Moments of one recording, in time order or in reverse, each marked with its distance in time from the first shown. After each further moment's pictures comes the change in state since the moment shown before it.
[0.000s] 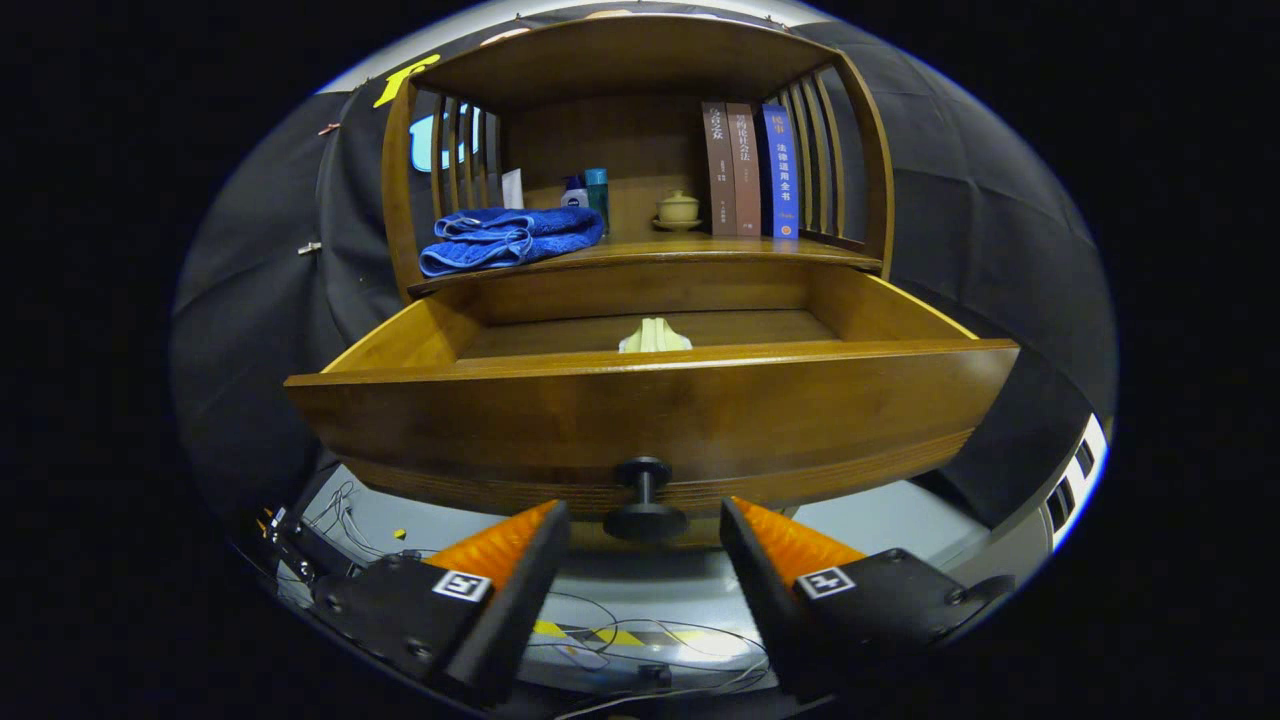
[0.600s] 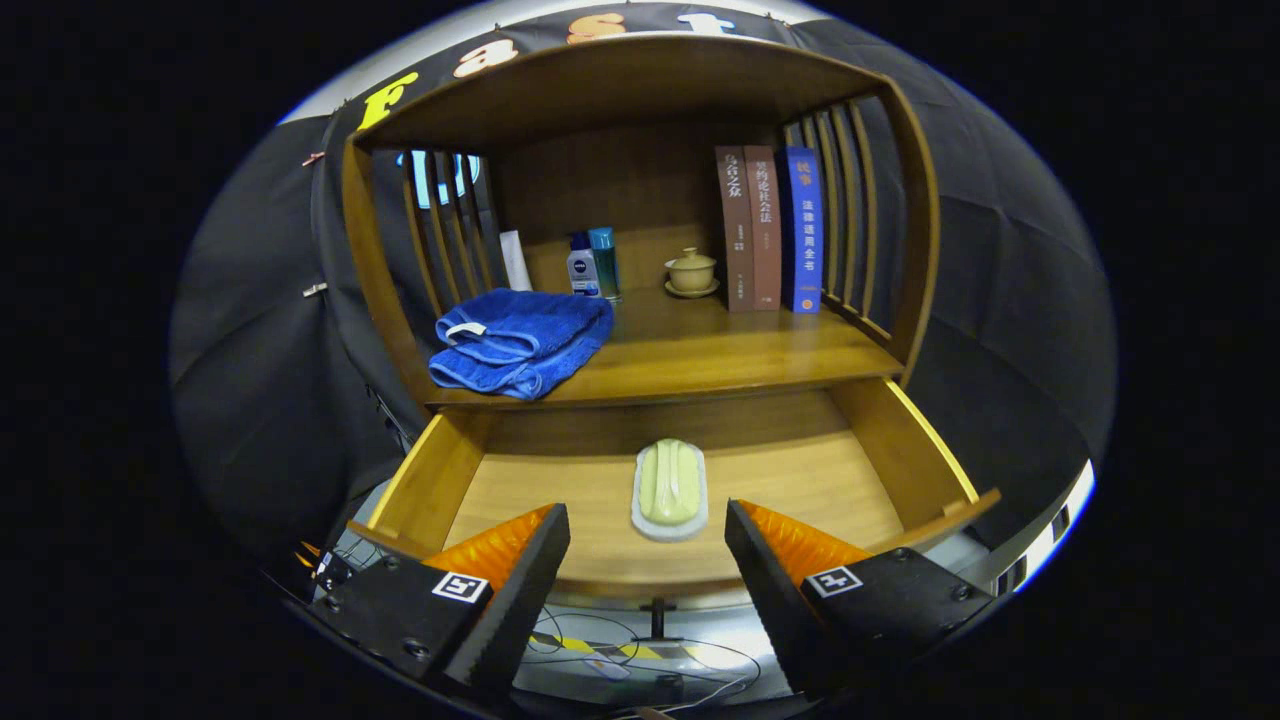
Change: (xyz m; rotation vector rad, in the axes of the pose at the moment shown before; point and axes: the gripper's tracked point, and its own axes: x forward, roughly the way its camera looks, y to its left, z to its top) arm 0.031 0.010 0.146 0.021 0.049 0.057
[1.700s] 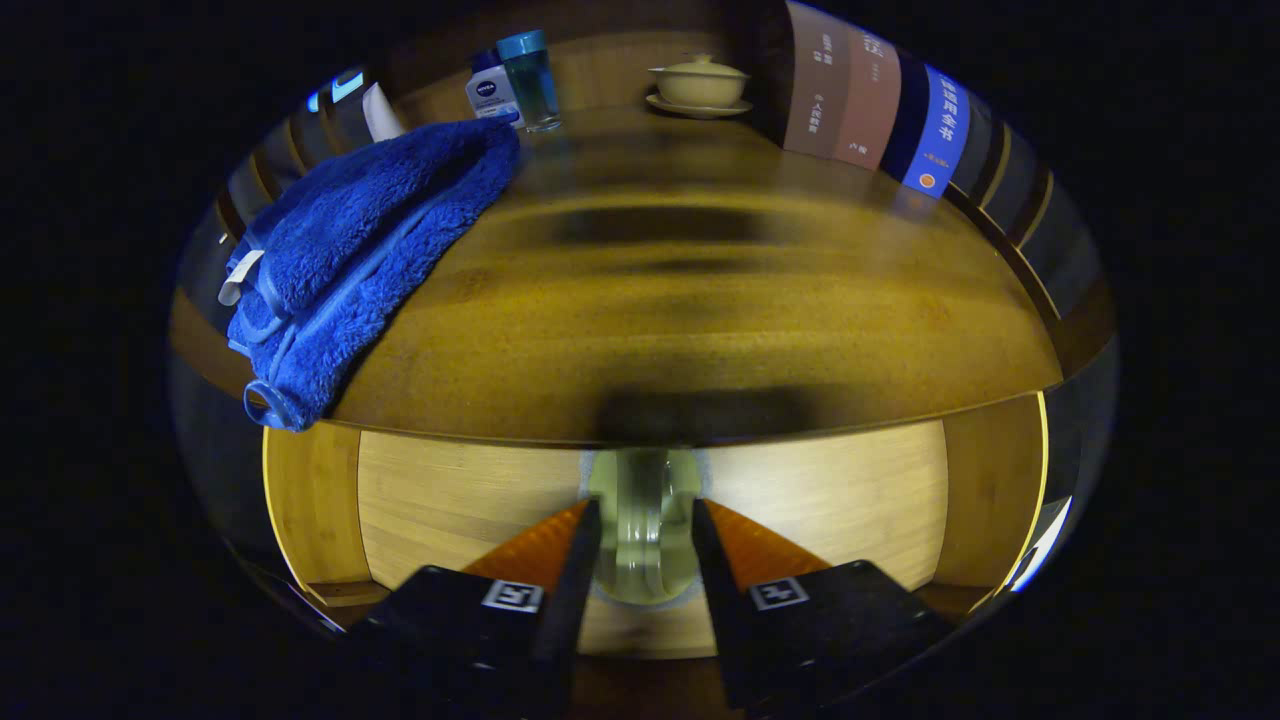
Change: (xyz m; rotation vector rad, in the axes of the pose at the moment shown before) arm 0.160 -0.030 -0.047 -0.037 0.555 -0.095
